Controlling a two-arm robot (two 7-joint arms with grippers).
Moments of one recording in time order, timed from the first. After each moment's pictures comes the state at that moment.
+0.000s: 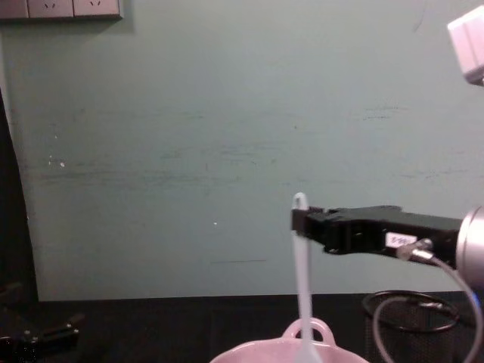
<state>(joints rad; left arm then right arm) -0.20 0.60 0.45 -1.41 -0.25 -0.12 0.03 0.26 0.35 -0.40 -1.64 0.40 0.19 0.32</state>
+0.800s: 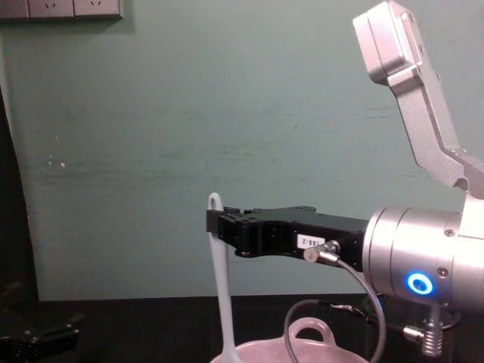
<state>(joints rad) -0.20 0.60 0.45 -1.41 -0.25 -0.12 0.03 0.33 0.26 -0.49 -1.57 0.38 0.17 0.36</state>
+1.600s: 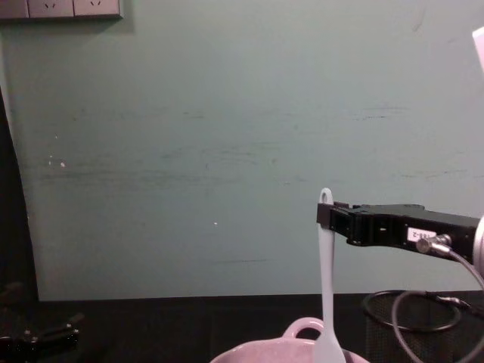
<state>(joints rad) -0.20 0.60 0.45 -1.41 -0.25 -0.12 0.03 0.26 0.34 -0.35 -1.59 0.43 0.16 0.31</state>
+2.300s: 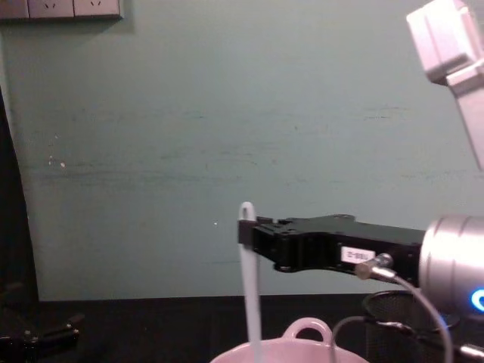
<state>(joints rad) -0.20 0.60 0.45 -1.41 -0.25 -0.12 0.03 0.24 0.34 -0.46 -1.69 0.40 0.19 0.36</state>
